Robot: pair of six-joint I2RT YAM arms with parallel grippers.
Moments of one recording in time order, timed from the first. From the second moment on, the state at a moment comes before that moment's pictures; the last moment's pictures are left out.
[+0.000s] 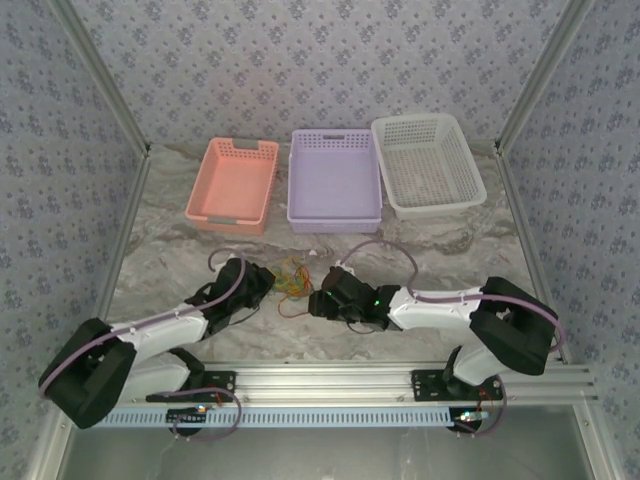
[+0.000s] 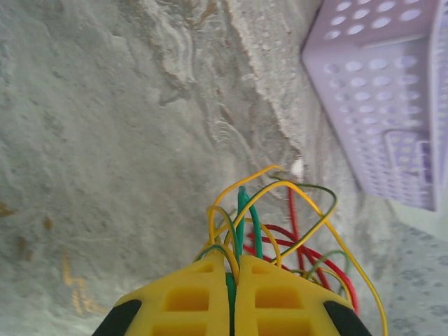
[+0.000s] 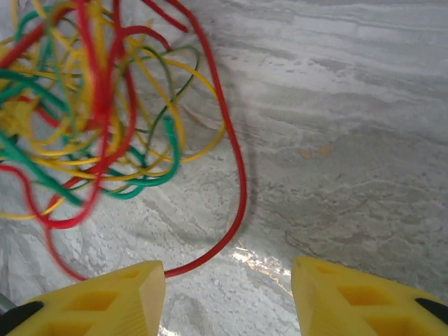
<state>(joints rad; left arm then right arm) -0.65 1.13 0.30 0.21 -0.06 -1.40 1.05 1.48 0.64 -0.03 0.05 1.07</state>
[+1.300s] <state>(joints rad) -0.69 0.87 0.30 -0.01 -0.19 -1.63 0.92 1.05 0.49 0.07 0.15 1.40</state>
